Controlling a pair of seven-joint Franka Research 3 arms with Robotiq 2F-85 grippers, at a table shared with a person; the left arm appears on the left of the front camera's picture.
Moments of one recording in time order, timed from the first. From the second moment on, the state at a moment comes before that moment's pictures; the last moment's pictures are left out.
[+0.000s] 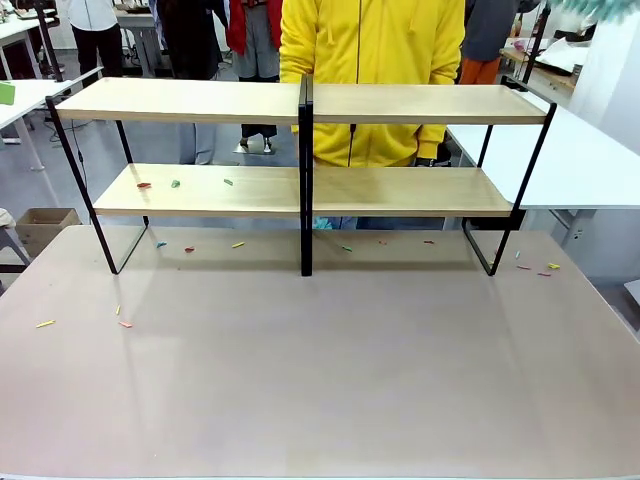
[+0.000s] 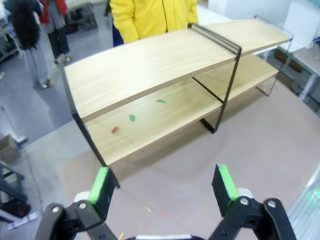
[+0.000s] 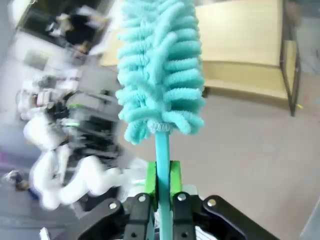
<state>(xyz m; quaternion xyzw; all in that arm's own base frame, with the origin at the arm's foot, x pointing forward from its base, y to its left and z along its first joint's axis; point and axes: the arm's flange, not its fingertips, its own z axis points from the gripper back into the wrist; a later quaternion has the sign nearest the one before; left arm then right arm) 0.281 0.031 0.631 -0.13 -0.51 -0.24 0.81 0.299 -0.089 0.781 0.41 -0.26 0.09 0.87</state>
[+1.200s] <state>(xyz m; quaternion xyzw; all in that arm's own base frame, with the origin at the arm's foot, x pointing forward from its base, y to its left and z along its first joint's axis) 0.281 0.031 0.631 -0.13 -0.51 -0.24 0.81 0.144 -0.201 0.763 0.61 -0.25 0.23 0.72</state>
